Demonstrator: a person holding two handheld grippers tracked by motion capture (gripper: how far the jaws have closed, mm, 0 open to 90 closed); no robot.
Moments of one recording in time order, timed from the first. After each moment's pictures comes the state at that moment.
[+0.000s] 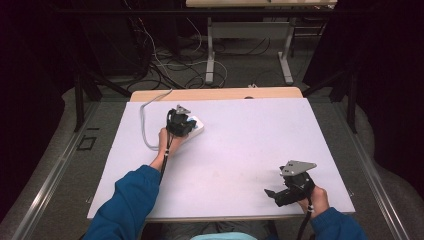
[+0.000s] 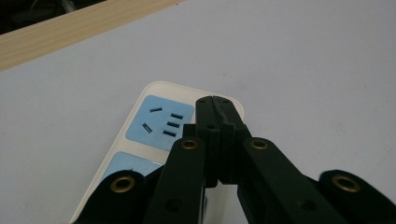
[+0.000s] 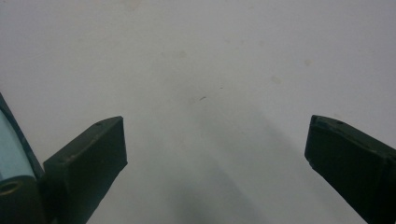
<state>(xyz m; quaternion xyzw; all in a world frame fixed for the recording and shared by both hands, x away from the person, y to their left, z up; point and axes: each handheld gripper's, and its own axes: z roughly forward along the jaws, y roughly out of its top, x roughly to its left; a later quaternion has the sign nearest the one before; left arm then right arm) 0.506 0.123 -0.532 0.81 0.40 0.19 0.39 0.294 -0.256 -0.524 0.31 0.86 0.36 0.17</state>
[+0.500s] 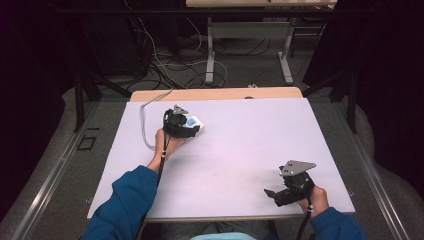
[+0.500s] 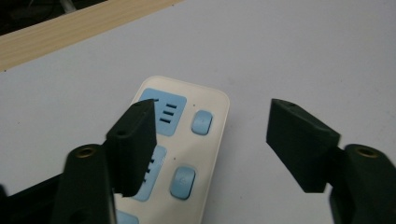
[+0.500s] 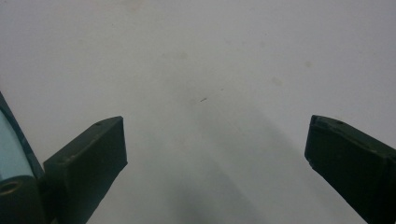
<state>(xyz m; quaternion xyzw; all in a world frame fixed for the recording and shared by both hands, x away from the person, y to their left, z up) 0.490 0.131 -0.517 0.82 0.40 0.18 0.38 0.294 -0.255 -0.523 0.31 0.87 0.35 0.17</state>
